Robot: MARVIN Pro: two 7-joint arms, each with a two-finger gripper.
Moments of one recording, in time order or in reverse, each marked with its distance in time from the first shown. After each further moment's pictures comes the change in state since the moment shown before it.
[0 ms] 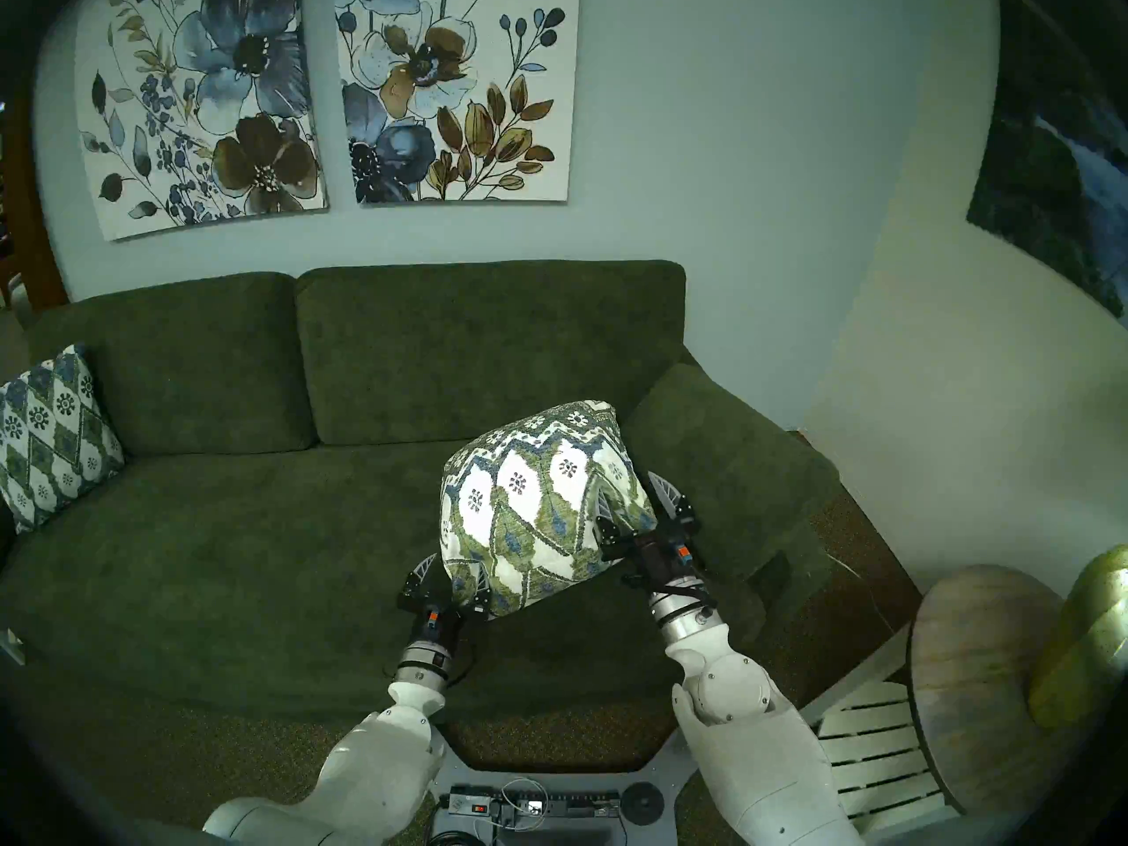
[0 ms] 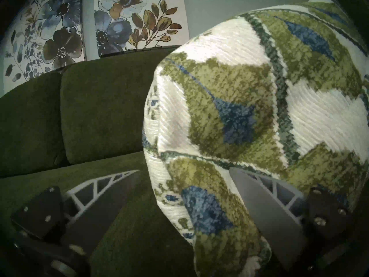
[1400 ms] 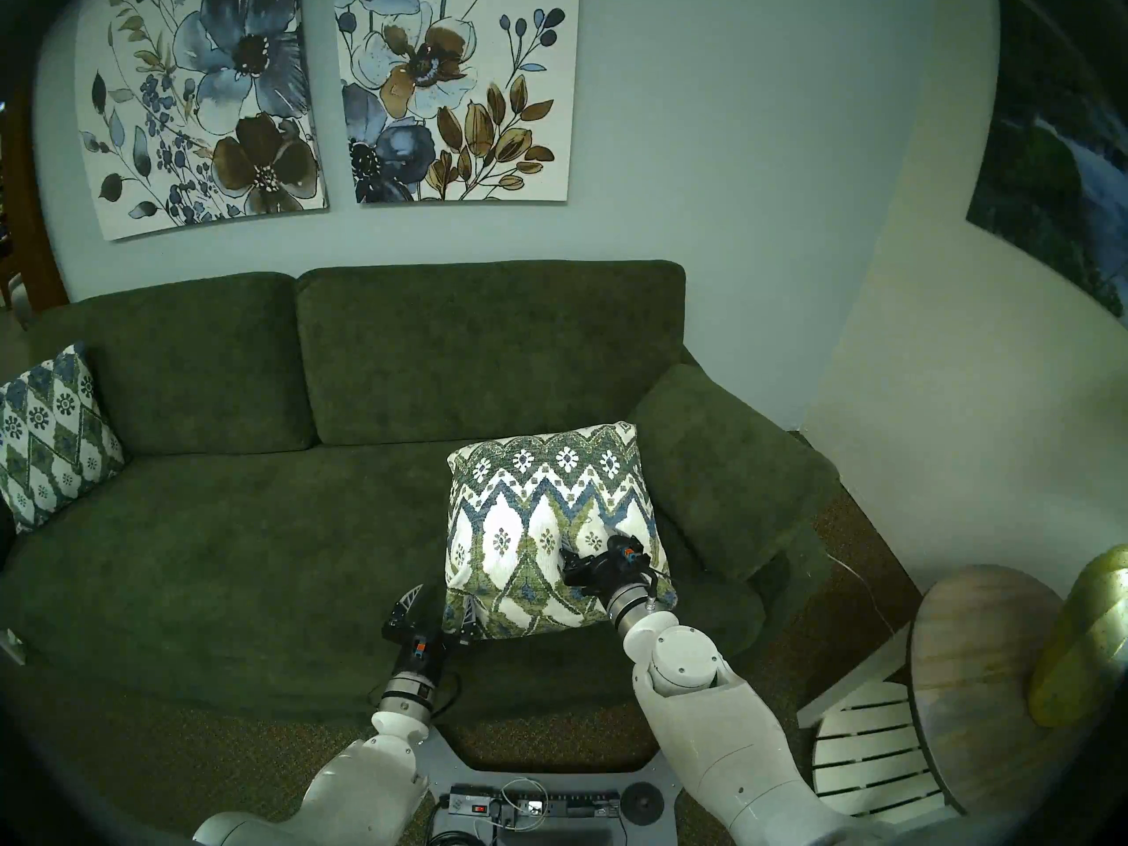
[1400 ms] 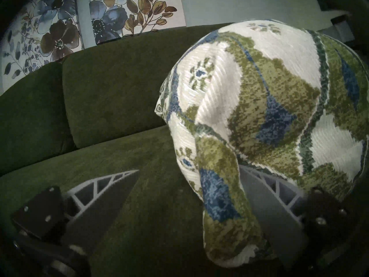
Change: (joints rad) left arm 0.077 0.044 -0.012 0.021 0.037 -0.018 0.036; right arm 0.166 -0.065 -0.071 0.320 0.070 0.417 -0.029
